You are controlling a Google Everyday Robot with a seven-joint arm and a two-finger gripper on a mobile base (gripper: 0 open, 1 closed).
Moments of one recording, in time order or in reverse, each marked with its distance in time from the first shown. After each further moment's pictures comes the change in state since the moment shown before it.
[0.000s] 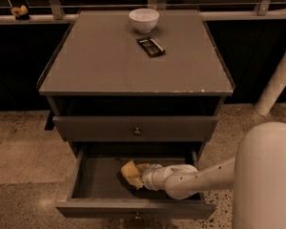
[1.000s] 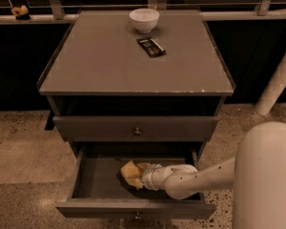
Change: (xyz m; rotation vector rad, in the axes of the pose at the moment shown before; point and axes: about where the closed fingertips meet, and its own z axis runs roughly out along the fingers) arm 0.000 0.000 0.000 -0.001 0.000 -0.001
